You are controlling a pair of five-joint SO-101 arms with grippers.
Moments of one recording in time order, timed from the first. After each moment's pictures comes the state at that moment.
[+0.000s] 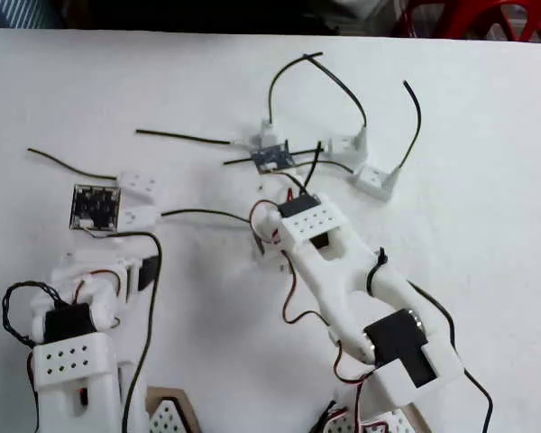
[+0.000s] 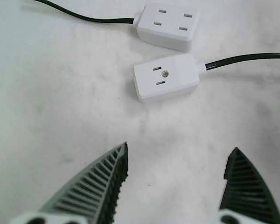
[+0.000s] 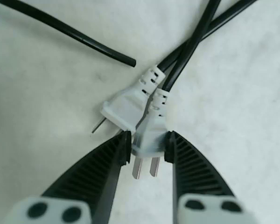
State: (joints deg) left arm -19.6 -66.9 79.4 50.4 -16.7; right arm -28.3 3.9 31.2 54.9 -7.3
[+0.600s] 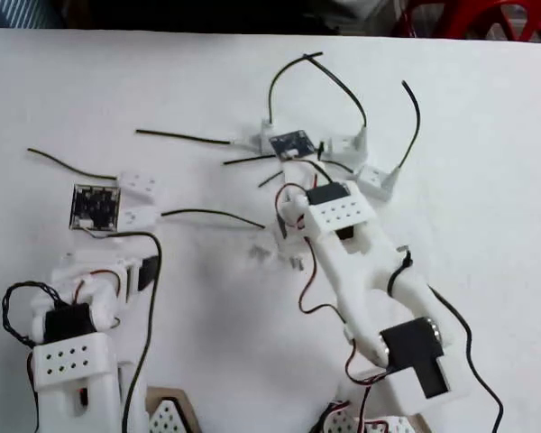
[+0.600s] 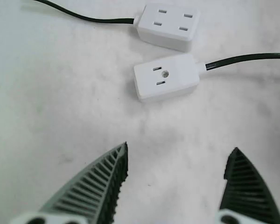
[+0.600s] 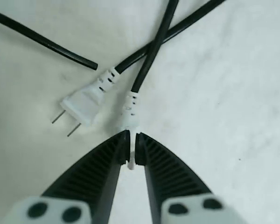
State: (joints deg) left arm -19.6 -66.9 79.4 50.4 -16.7; right arm -20.7 -2.5 30.4 59.0 2.9
